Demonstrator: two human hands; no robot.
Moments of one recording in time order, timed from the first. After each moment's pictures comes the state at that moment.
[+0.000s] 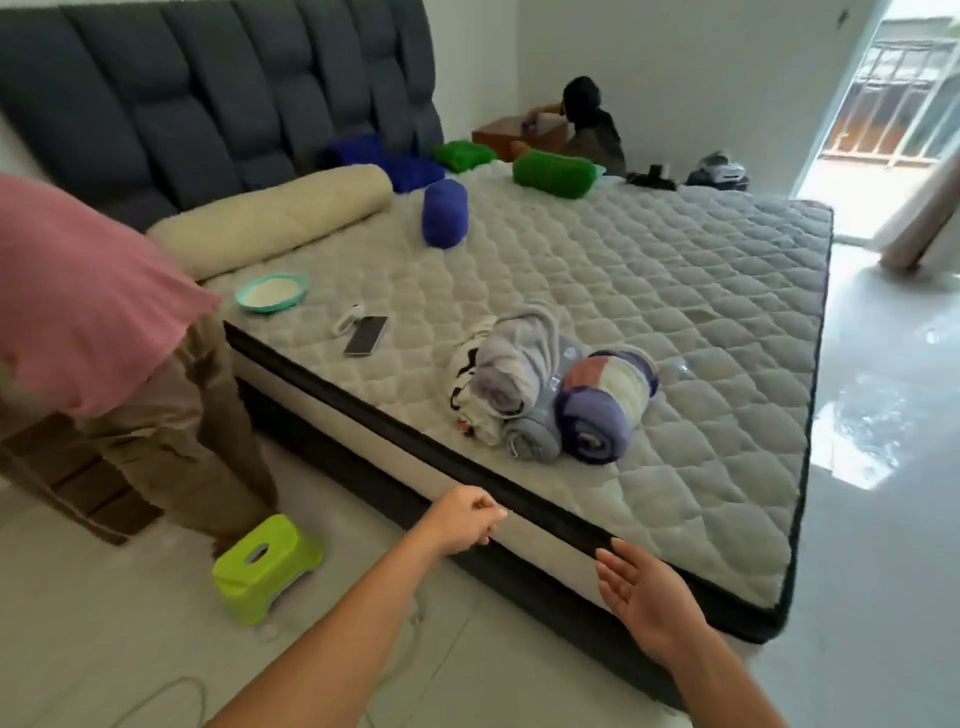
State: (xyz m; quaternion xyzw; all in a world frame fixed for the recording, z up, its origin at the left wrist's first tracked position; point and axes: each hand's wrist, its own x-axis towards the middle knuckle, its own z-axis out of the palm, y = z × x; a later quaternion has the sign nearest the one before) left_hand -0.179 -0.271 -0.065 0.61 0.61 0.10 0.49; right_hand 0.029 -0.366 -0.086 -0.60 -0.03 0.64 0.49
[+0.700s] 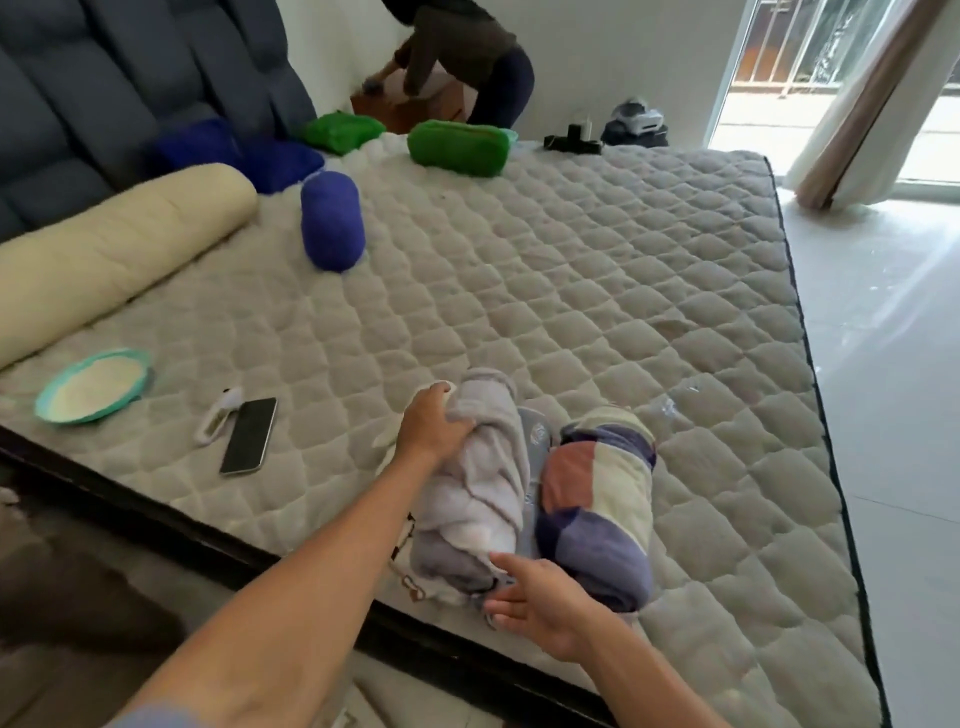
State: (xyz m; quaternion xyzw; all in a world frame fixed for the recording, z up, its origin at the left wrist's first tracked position) left_hand -0.077 0.117 -0.058 0.72 0.61 0.15 0.29; right_hand 0.010 -0.060 -0.111 -0.59 -0.06 0.74 0.33
